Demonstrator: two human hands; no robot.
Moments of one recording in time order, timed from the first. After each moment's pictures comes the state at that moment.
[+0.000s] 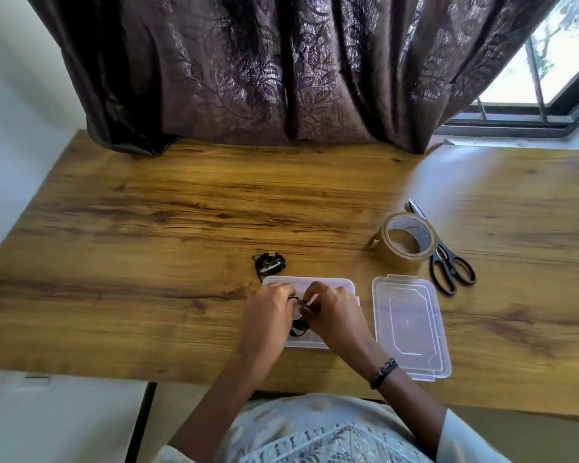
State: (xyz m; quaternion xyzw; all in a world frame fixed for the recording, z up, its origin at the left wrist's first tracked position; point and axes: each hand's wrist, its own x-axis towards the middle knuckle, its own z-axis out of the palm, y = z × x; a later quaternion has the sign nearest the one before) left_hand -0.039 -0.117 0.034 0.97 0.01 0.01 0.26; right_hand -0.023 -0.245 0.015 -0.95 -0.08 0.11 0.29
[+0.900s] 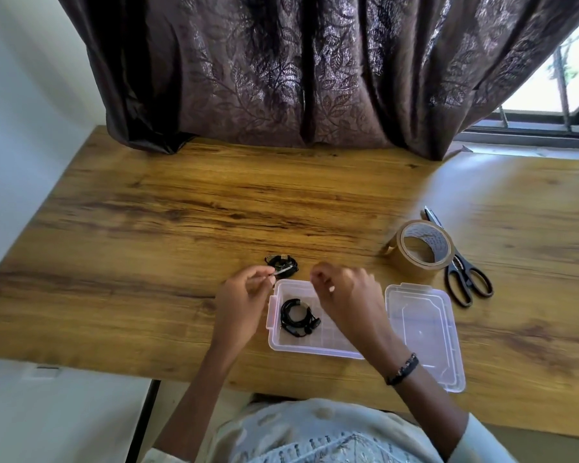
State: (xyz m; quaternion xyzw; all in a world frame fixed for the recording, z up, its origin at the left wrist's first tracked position) left_hand -0.028 -0.064 0.027 0.88 0.10 0.06 0.46; right_hand -0.002 -0.239 0.049 -0.95 -0.16 -0.01 0.26
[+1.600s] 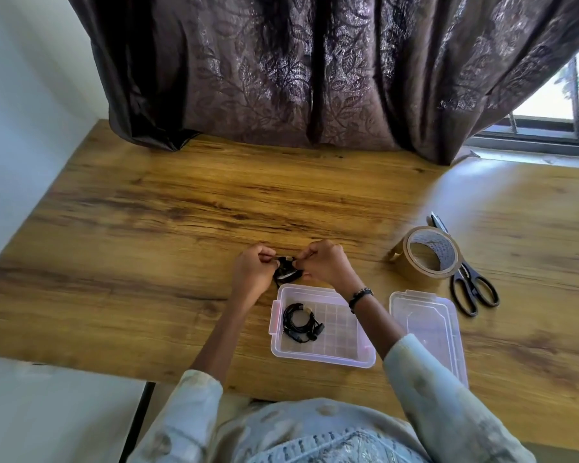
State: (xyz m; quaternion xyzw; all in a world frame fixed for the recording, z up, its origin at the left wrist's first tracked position) left_hand 0.046 -0.060 -0.007 0.85 0.23 -0.06 0.47; right_hand 0.086 -0.202 0.002 -0.86 0.05 0.25 0.44
